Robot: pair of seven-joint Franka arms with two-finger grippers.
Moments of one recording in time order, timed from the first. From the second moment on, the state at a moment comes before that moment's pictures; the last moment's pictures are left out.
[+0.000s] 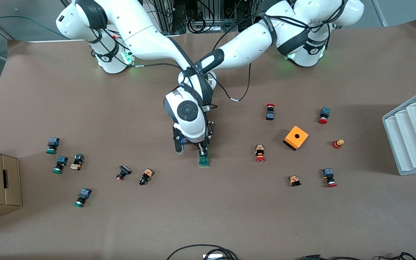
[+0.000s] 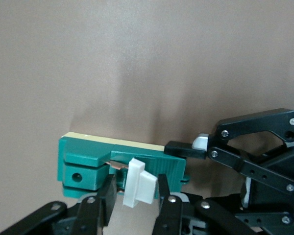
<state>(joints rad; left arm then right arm) -0.80 1.10 -0.45 -1.52 1.92 1.71 -2.40 0.98 0.76 -0.31 -1.57 0.34 2.37 1.95</state>
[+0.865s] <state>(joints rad) -0.80 1.10 -0.45 -1.52 1.93 1.71 -2.40 0.97 0.73 -0.31 -1.57 0.34 2.37 1.95</state>
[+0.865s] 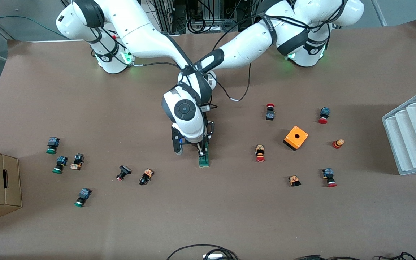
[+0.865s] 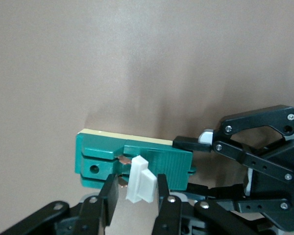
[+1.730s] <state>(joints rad) -0.80 1.10 -0.45 -1.52 1.93 1.71 -2.40 0.95 0.74 -0.32 -1.54 0.34 2.39 1.95</state>
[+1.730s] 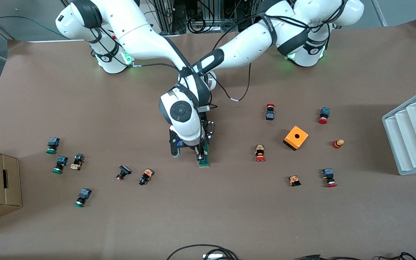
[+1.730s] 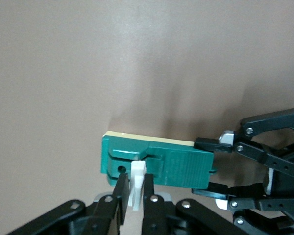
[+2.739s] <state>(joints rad) -0.80 1.10 -0.45 -1.52 1.93 1.71 -2.40 0.91 0.78 -0.30 -1.47 0.34 2.39 1.94</state>
